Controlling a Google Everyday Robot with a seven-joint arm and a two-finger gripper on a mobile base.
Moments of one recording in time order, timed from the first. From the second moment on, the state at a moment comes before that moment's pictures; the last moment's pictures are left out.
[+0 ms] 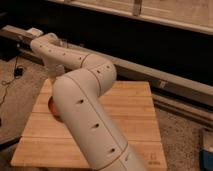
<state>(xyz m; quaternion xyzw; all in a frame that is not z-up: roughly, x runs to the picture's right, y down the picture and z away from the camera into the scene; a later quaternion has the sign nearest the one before) -0.266 -0.024 0.859 -0.31 0.17 0.48 0.80</state>
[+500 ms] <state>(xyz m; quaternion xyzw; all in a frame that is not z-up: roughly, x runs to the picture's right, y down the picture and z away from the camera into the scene) -0.268 -0.022 0.865 -0.32 0.16 0.49 0.80</state>
